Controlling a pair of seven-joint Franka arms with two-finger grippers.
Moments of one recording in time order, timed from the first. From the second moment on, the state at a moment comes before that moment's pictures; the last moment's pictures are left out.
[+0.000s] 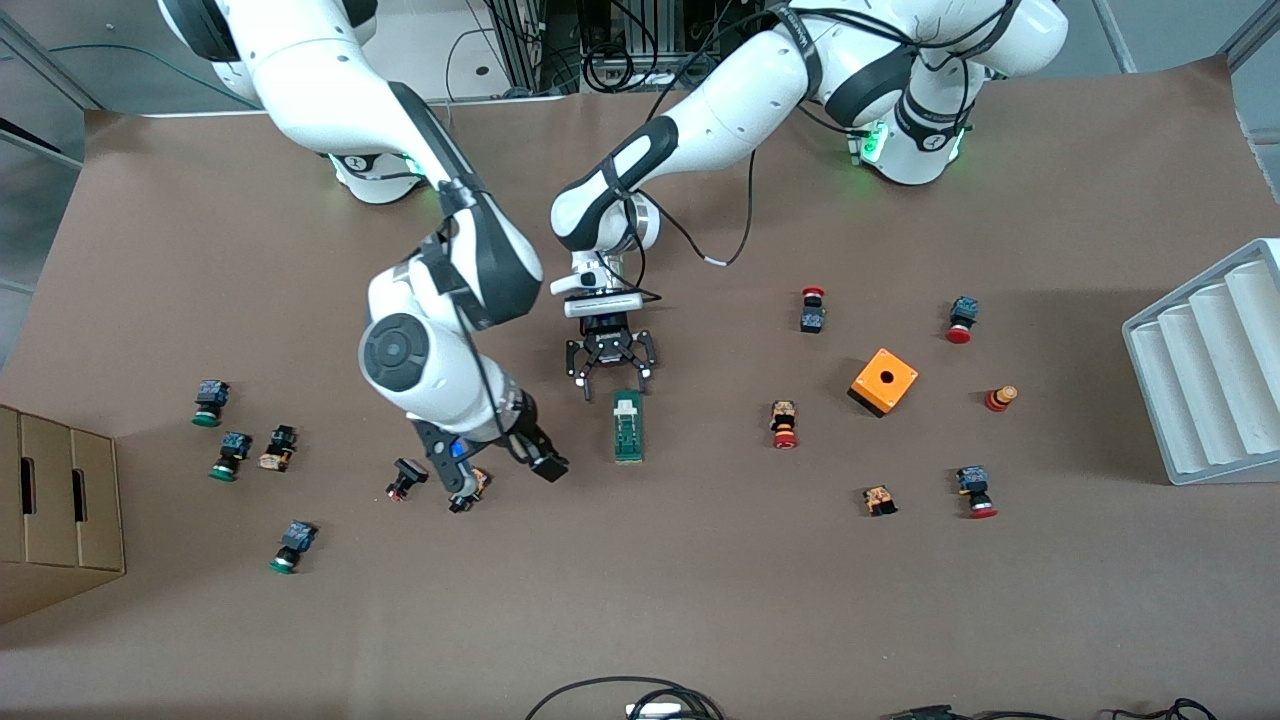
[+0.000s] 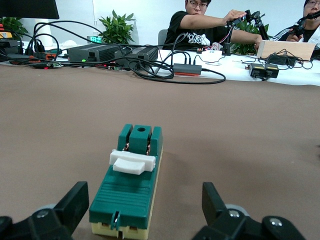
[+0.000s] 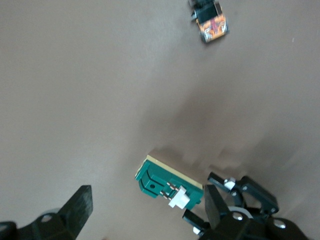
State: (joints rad) left arm -0.94 1.03 -0.26 -1.48 1.79 1.87 -2.49; right arm 0.66 0.58 -0.21 -1.49 0.37 2.13 1.37
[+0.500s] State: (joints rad) left arm -0.93 1.06 -0.26 -1.48 1.79 1.87 -2.49; right arm 0.71 0.62 -0.20 -1.47 0.37 2.16 1.57
